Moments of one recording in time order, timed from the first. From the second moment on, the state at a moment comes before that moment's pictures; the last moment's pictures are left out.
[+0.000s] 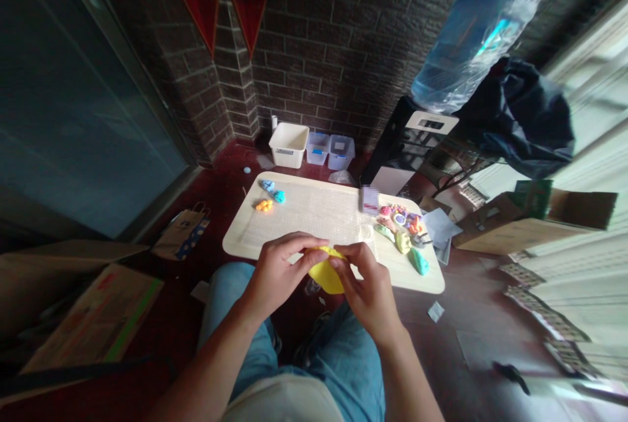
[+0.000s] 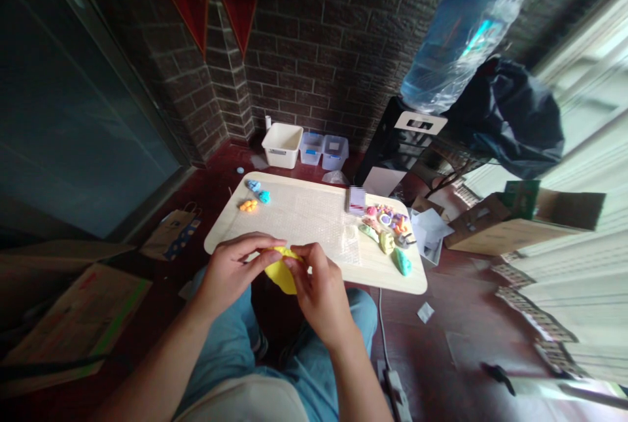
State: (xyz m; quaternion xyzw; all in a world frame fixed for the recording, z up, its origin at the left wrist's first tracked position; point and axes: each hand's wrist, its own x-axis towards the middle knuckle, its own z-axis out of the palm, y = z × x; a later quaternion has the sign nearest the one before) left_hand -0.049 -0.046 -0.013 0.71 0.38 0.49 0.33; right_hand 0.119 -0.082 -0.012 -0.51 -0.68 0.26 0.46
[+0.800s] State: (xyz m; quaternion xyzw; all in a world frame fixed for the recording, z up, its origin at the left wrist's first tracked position) left_hand -0.044 -0.044 -0.001 0.73 0.37 0.50 0.28; right_hand 0.113 -0.077 0.005 -0.53 -0.66 0.28 0.45
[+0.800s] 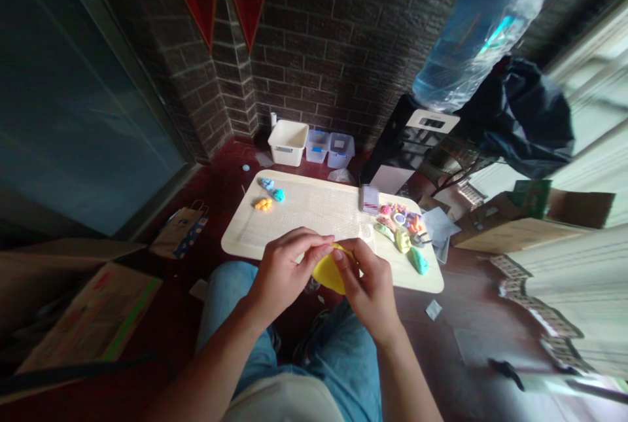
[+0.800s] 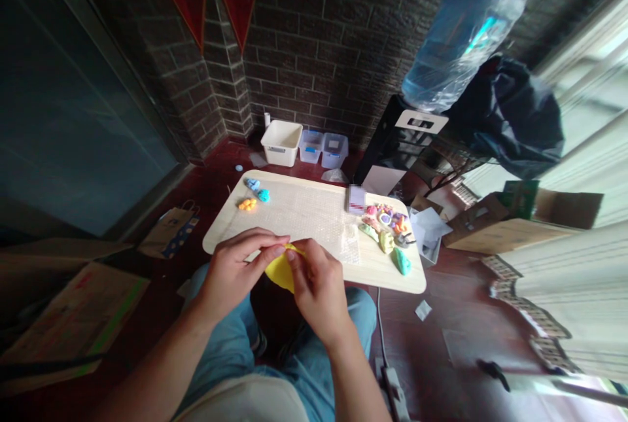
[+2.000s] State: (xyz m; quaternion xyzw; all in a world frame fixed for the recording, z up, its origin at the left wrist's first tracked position) left_hand -0.048 -0.044 -0.017 0.64 0.47 0.50 0.35; right_hand 0.111 -0.070 -0.008 -0.52 -0.54 0.47 0.46
